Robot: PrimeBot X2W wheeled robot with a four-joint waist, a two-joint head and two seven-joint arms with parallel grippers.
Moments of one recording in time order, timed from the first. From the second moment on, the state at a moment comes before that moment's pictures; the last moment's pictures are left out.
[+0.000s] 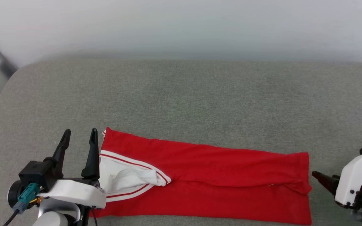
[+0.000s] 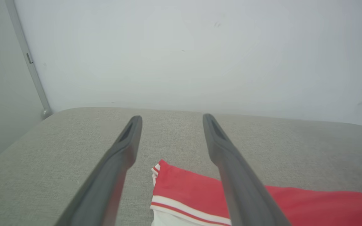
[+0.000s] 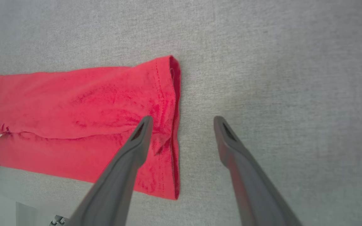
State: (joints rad) left arm -0.10 0.50 -0.38 -0.05 -0.65 0.28 -0.25; right arm -0.15 -0.17 -0.25 0.07 0.43 0.13 0.96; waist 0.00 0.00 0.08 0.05
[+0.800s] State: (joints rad) left arm -0.12 0.47 -0.37 -0.03 -0.56 0.26 -0.25; right arm -0.23 -0.13 -0.20 0.28 0.45 0.13 1.05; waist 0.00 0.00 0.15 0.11
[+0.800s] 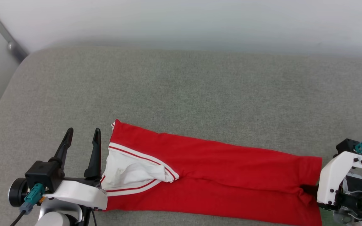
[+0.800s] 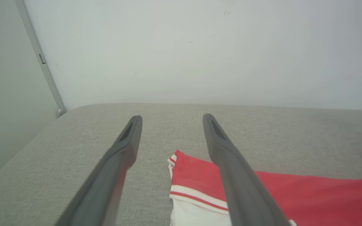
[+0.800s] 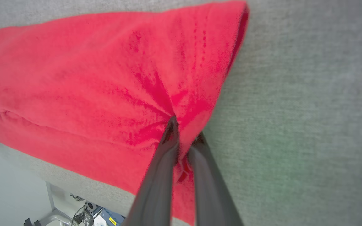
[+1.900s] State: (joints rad) left arm -0.02 0.50 -0.41 -0.04 -0.55 0.30 -0.22; right arm -0.23 -0.08 -0.42 0.11 0.54 0.13 1.25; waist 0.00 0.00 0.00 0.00
